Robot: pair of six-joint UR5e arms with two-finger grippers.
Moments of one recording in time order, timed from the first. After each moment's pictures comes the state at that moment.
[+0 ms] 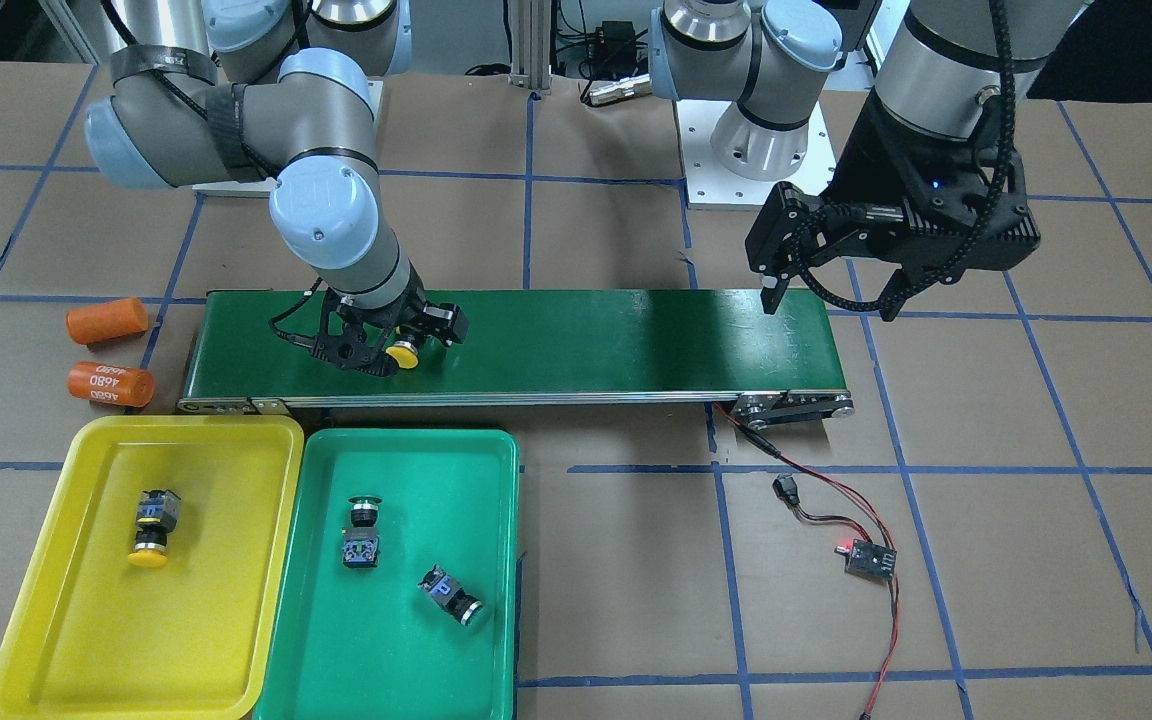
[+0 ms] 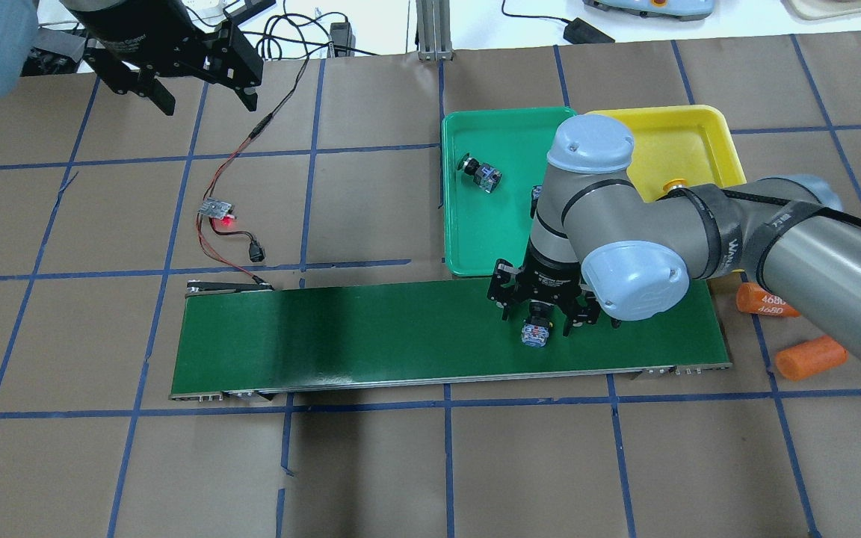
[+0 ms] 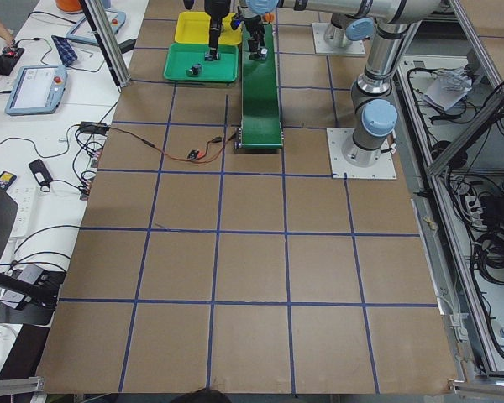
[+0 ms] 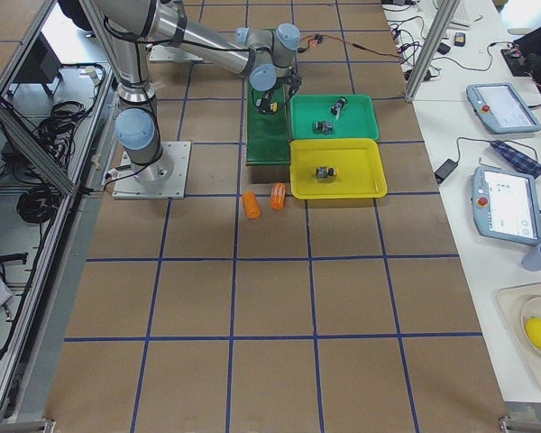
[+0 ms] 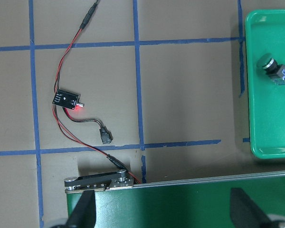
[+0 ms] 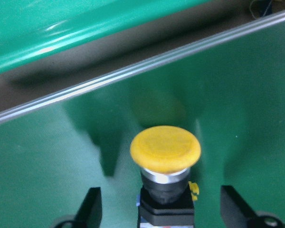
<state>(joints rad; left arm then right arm) -1.57 -1.67 -1.41 -1.50 1.54 0.03 1.75 -1.37 1.97 -1.93 -1.45 0.47</state>
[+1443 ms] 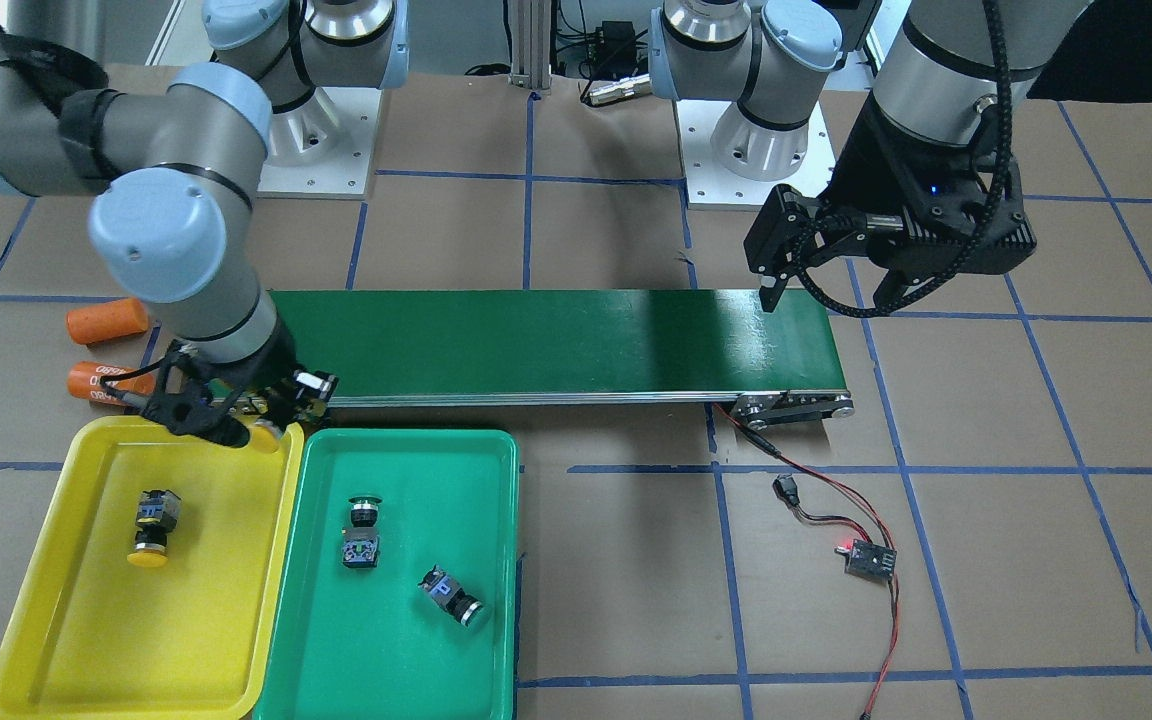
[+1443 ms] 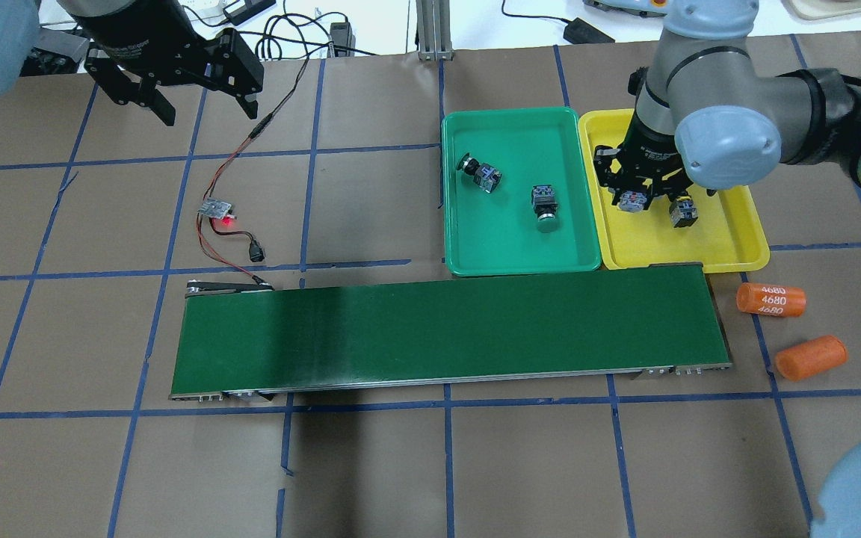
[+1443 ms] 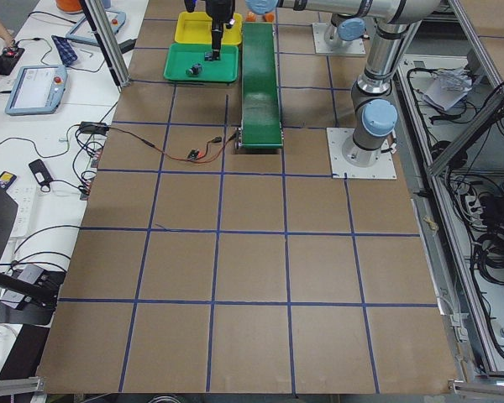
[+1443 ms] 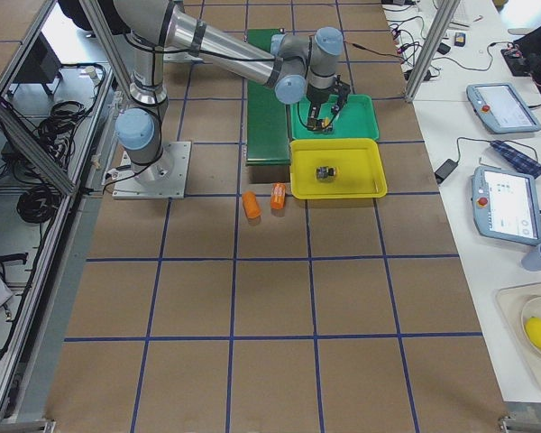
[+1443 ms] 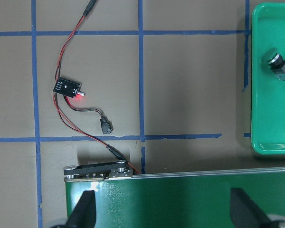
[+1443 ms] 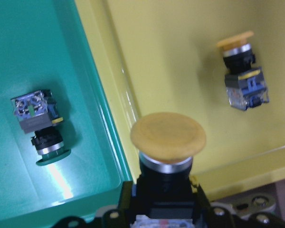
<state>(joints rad) -1.57 -1.67 -1.41 -1.53 1.54 -0.01 1.50 -1.23 1.68 -2.00 -1.62 0.18</state>
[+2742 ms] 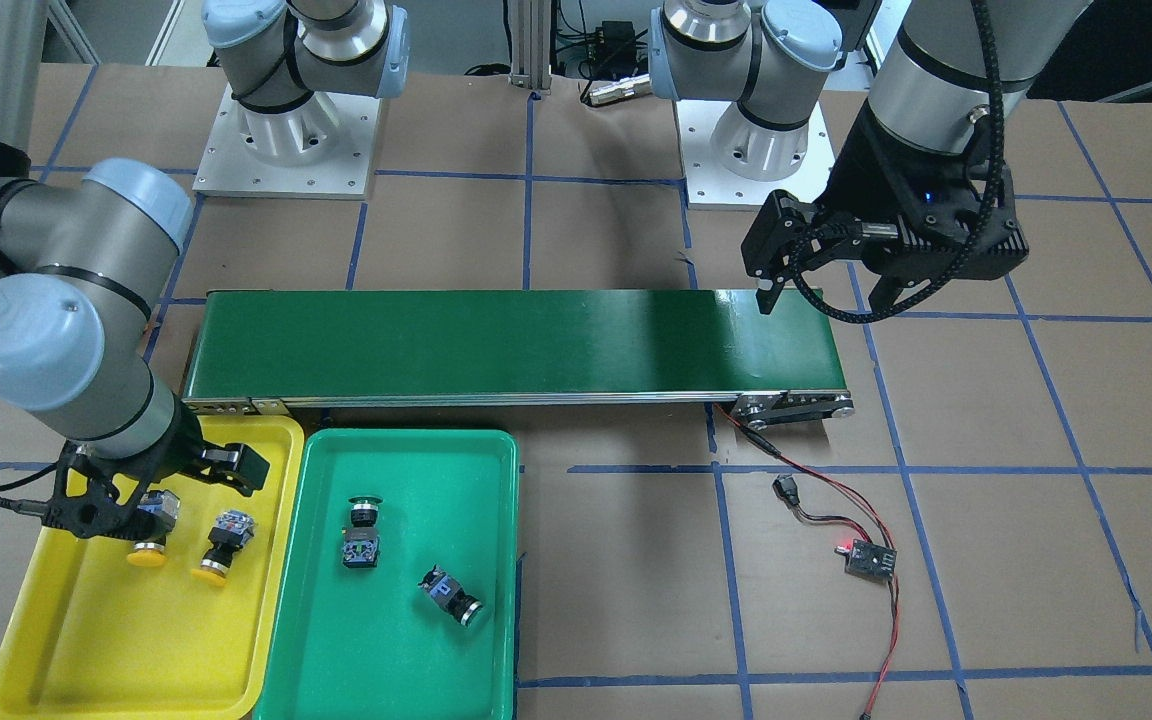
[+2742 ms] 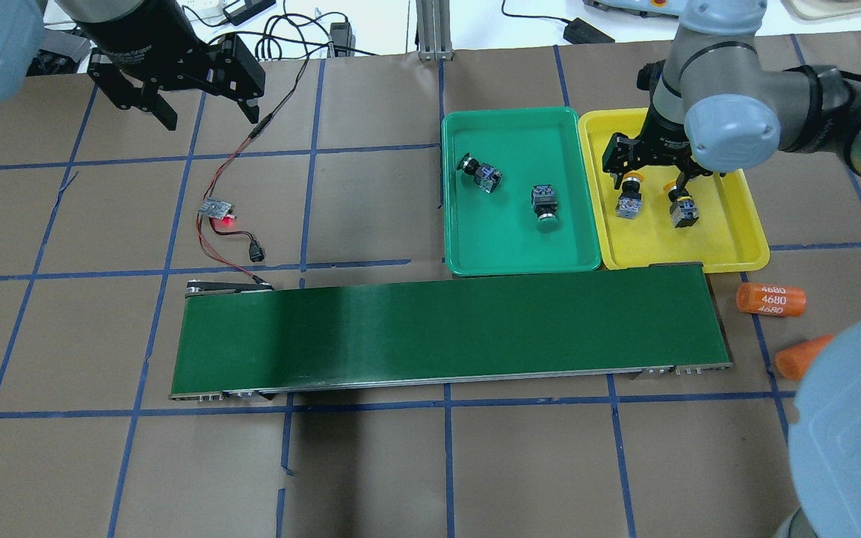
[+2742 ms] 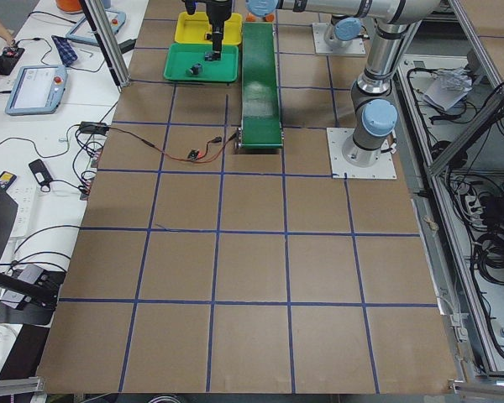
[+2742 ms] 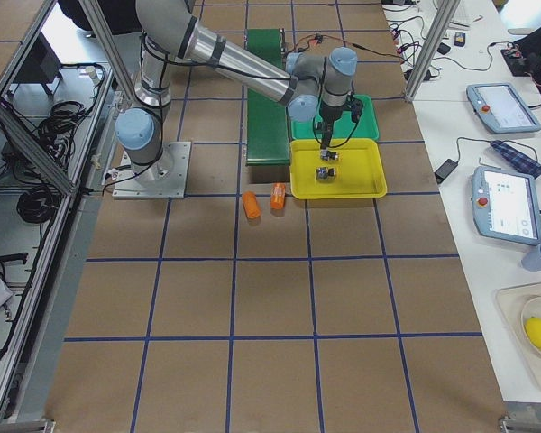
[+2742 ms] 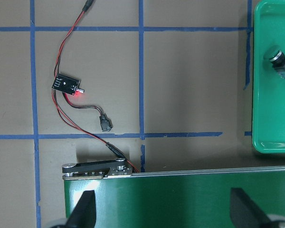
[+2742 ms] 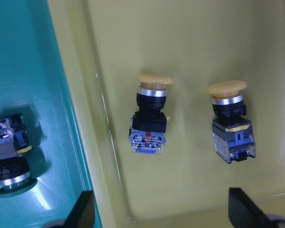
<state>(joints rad) -1.57 -1.67 -1.42 -1.53 1.54 -0.01 1.47 -1.22 1.65 -1.97 -1.62 0.03</state>
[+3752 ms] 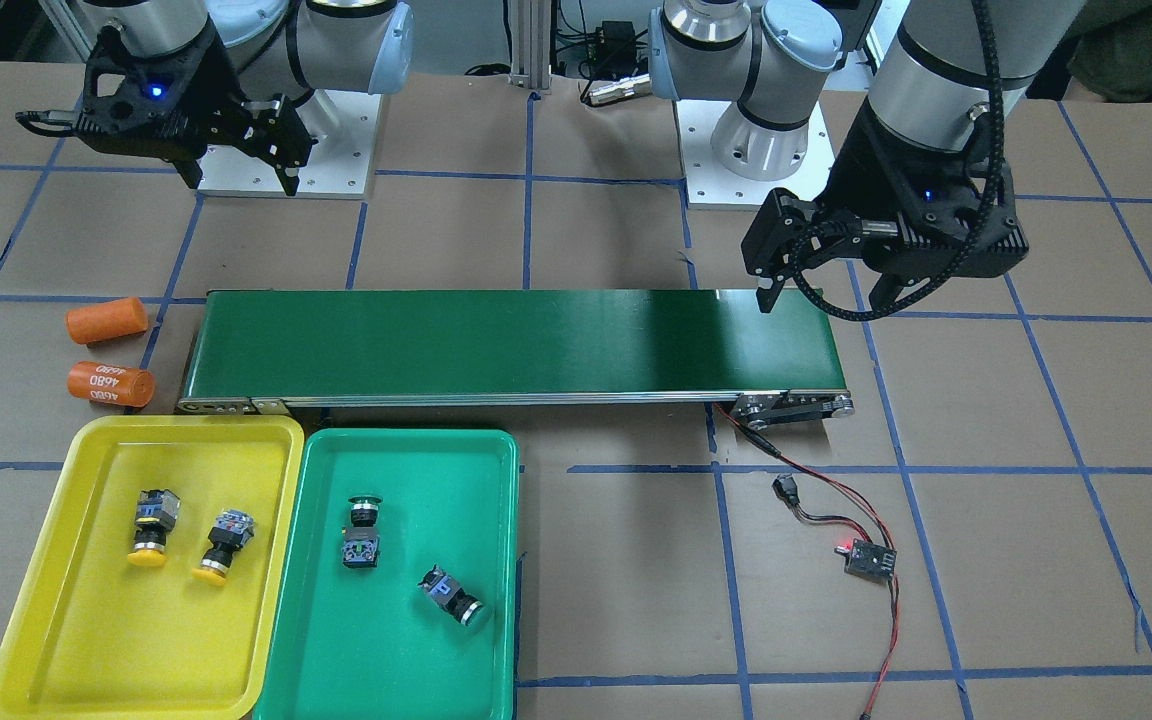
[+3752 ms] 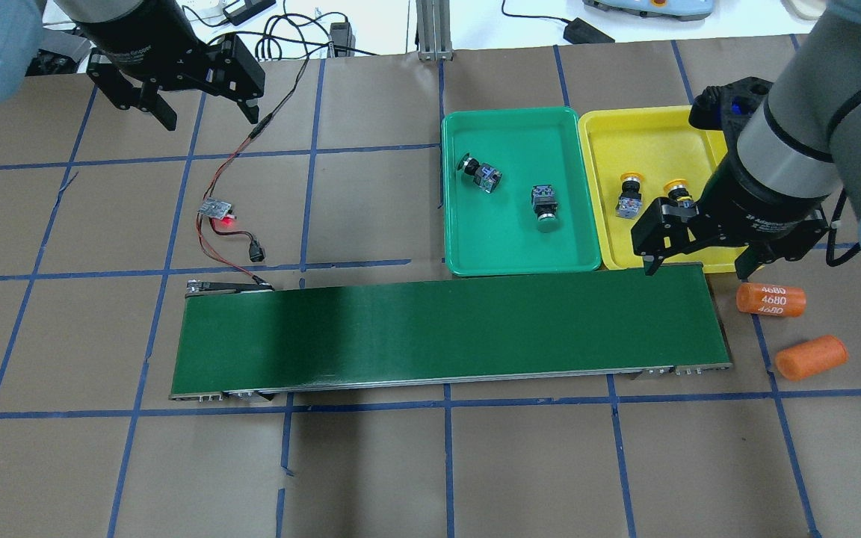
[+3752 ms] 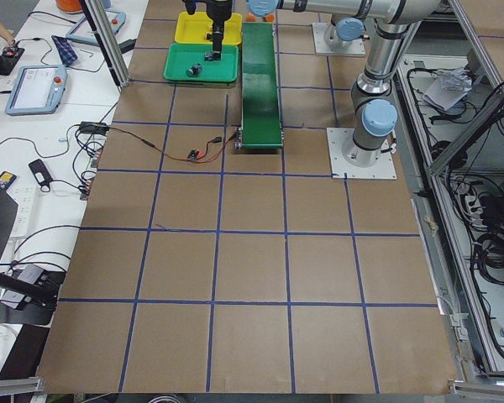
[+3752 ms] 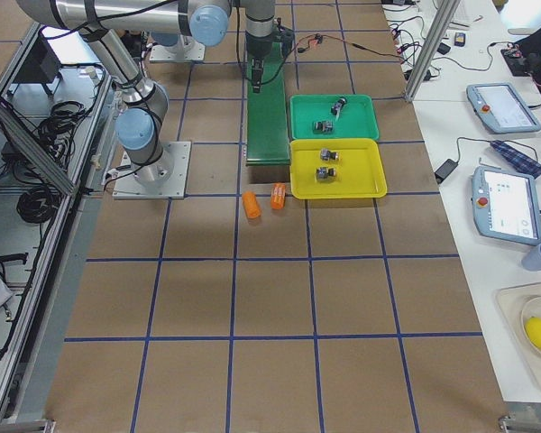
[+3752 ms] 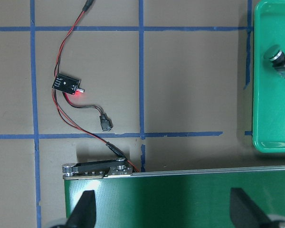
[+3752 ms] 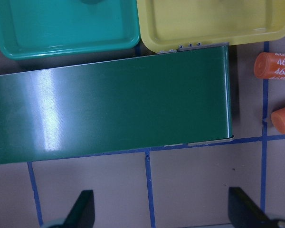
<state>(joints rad) -1.57 -1.67 -1.42 -1.53 1.54 -0.01 1.51 -1.81 1.84 -1.55 -1.55 0.02</state>
